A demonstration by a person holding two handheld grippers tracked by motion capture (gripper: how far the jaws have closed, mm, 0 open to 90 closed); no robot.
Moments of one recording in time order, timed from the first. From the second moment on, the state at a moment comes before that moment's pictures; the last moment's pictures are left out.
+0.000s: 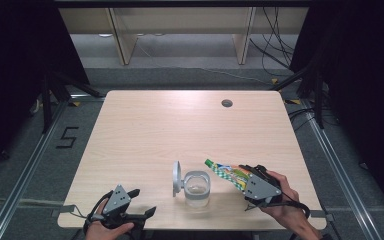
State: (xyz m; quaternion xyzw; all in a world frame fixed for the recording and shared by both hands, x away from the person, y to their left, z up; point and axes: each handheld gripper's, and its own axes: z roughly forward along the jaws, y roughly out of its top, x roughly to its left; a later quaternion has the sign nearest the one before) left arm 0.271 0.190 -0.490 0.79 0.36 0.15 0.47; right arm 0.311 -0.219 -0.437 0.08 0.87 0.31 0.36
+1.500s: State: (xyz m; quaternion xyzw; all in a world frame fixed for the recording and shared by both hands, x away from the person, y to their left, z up) left arm 0.272 0.191 -0.490 0.80 0.35 0.16 0.46; right arm 0.300 -0.195 -0.426 -0.12 0.86 0.14 0.47
